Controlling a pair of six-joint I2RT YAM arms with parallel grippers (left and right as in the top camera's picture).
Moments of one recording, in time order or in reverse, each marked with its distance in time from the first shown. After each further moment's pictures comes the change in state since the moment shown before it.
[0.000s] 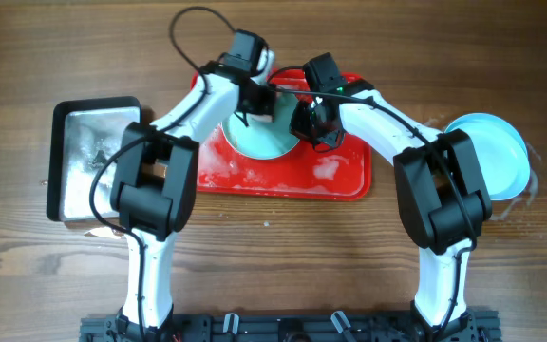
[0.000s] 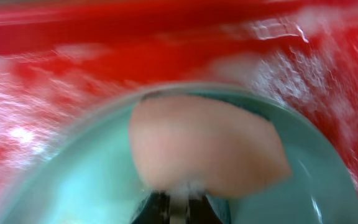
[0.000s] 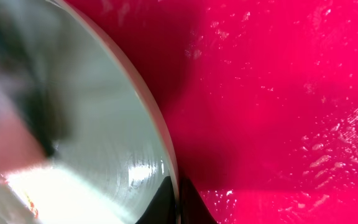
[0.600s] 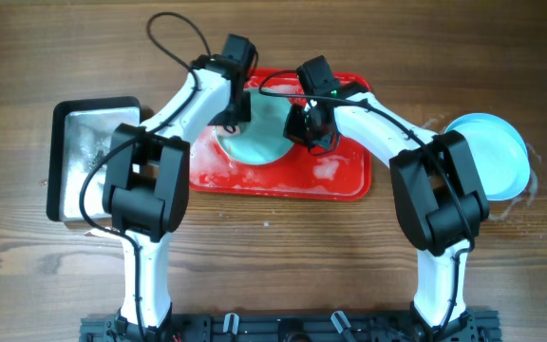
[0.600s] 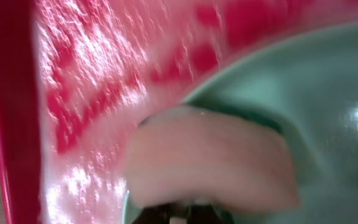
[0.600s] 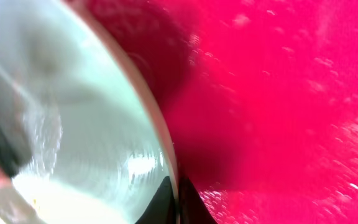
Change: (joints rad) left arm 0.050 -0.022 0.016 -0.242 -0.332 -0.234; right arm 0.022 -0.002 -0.003 0.007 -0.019 -0.018
